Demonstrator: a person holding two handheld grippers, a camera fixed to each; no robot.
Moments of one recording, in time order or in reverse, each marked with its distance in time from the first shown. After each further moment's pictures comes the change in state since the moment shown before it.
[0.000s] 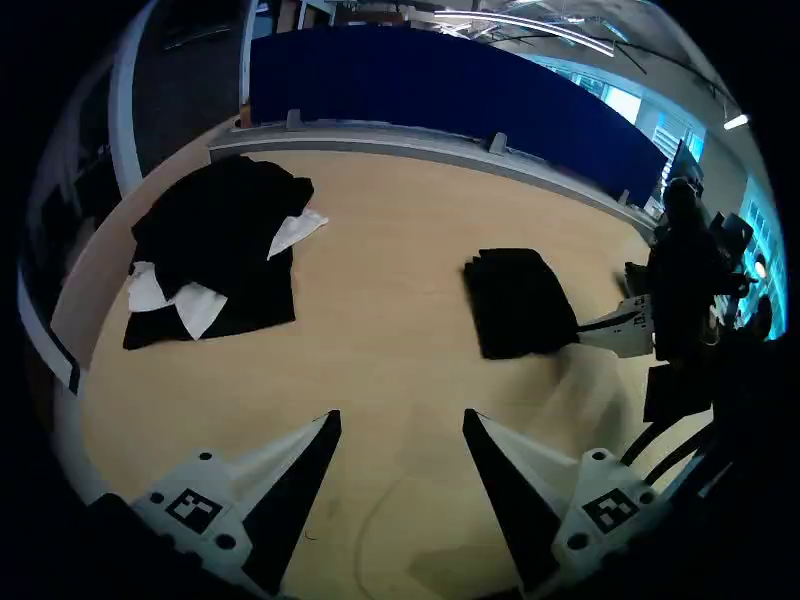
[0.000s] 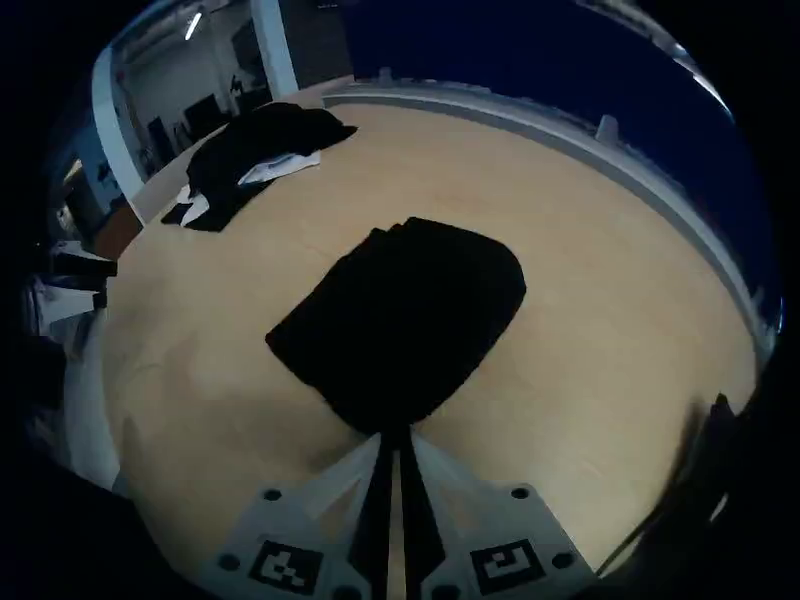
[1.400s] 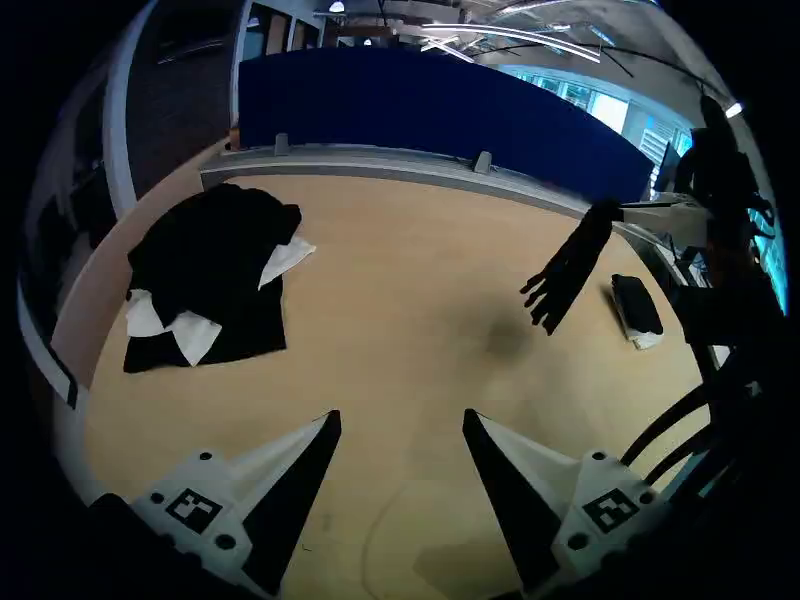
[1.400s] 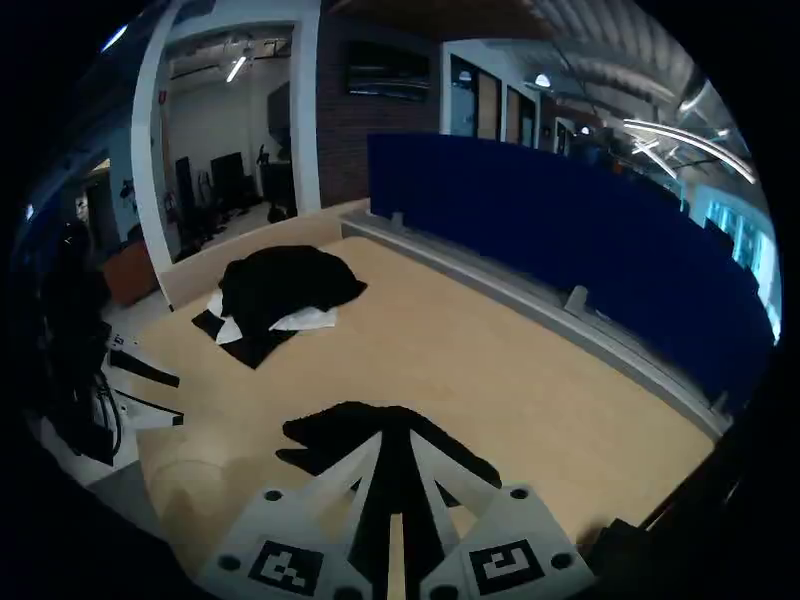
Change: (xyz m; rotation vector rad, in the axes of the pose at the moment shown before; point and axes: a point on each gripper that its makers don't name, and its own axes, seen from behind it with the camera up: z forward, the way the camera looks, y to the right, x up) left arm 0.025 0.013 -0.009 -0.026 0.061 0.028; right arm 0.159 0.008 -0.138 -0.034 0.330 -0.116
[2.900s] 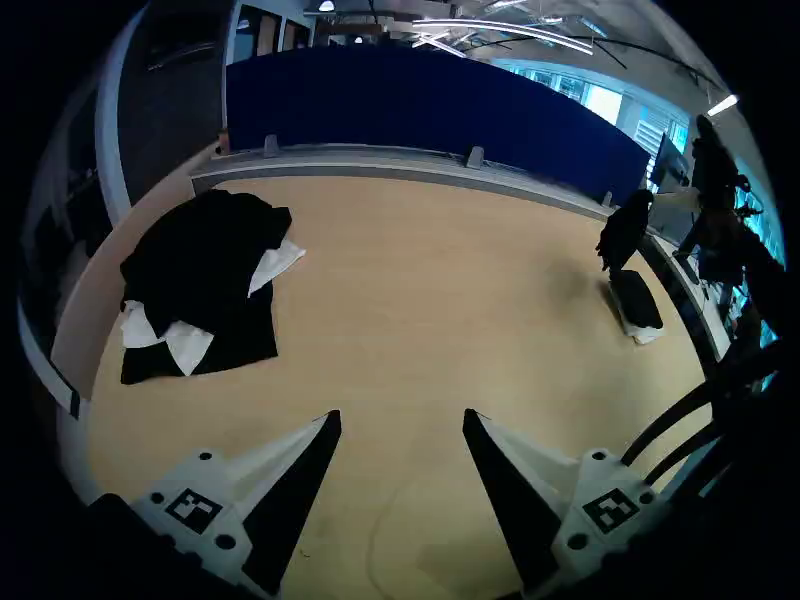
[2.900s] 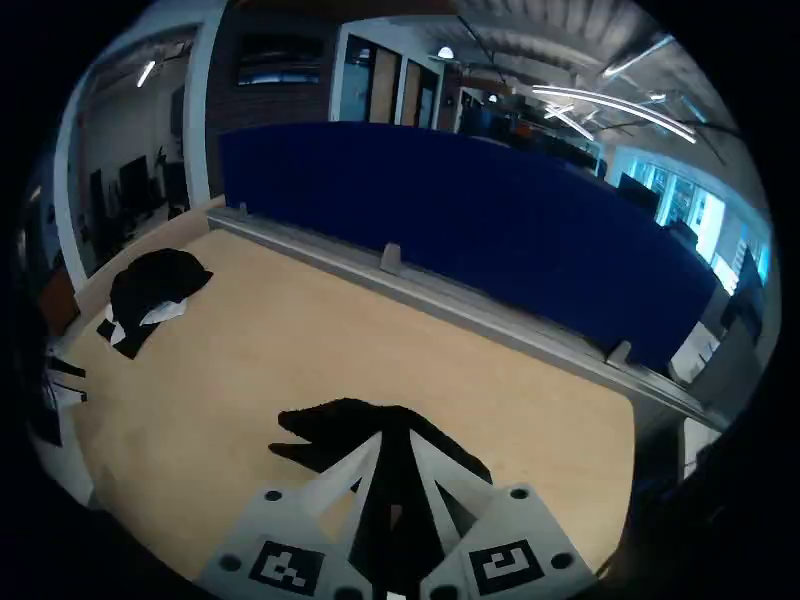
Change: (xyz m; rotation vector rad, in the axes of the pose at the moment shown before) left arm 0.007 0.012 0.008 -0.004 -0.014 0.027; right arm -0.043 0.257 -0.097 -0.321 -0.094 0.131
